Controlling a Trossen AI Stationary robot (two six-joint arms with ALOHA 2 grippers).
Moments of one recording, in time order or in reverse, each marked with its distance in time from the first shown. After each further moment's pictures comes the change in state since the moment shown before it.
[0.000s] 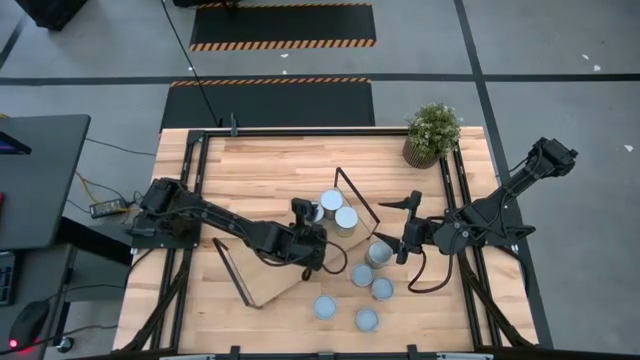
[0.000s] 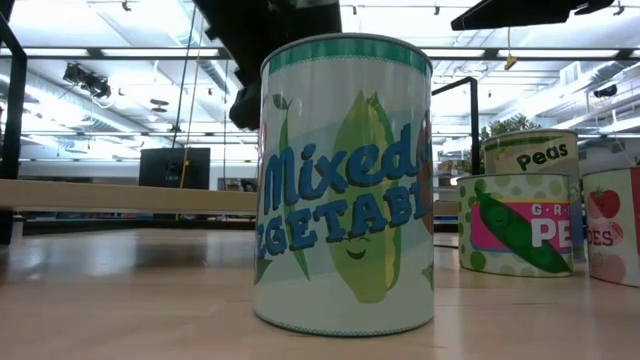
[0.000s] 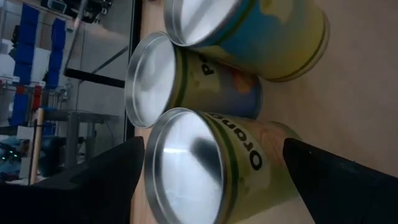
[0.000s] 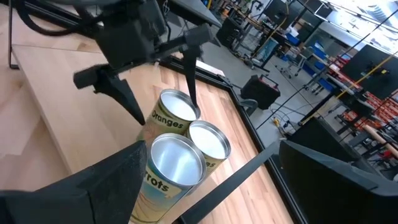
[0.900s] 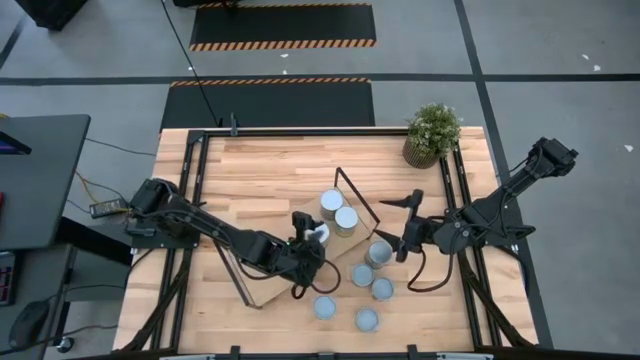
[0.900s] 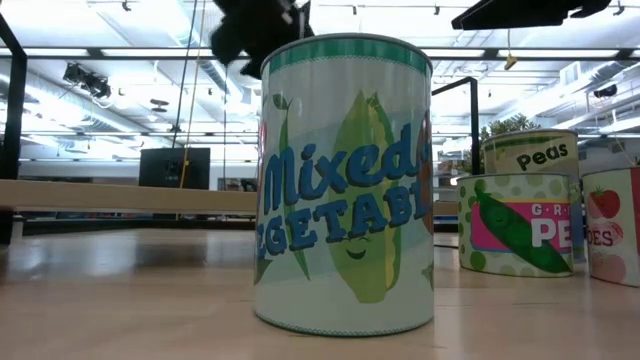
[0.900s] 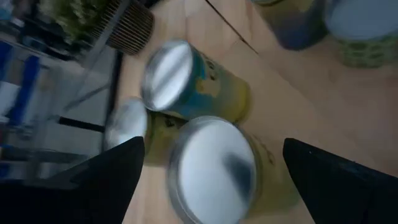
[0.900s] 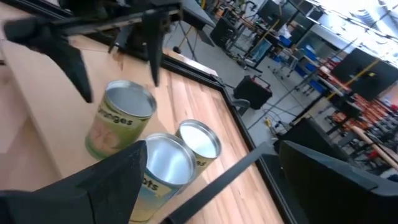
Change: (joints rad) left arm -0.092 -0.056 0.001 0.109 0.070 0.018; right arm 0.000 -0.005 0.000 0.001 0.028 -0.028
